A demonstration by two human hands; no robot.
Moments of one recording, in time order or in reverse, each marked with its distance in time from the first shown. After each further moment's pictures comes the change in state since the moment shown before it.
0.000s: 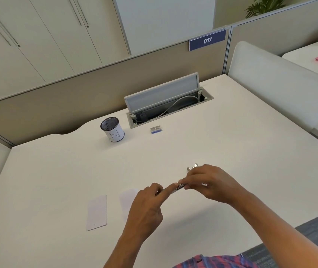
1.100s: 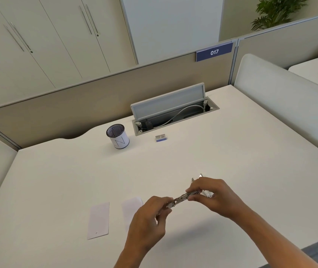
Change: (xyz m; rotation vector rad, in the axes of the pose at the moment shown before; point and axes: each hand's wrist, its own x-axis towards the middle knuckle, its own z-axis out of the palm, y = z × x) left_hand -0.004 0.004 -0.005 -0.356 0.151 -0.133; right_hand 0.002 -0.009 0.005 0.395 0.020 0.343
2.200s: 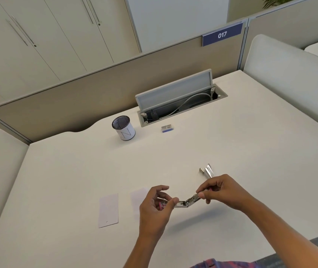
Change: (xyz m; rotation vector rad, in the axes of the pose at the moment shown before) left_hand -0.003 0.003 0.015 -0.559 0.195 -0.530; right_hand -0.005 0.013 0.006 0.323 -0.138 0.464
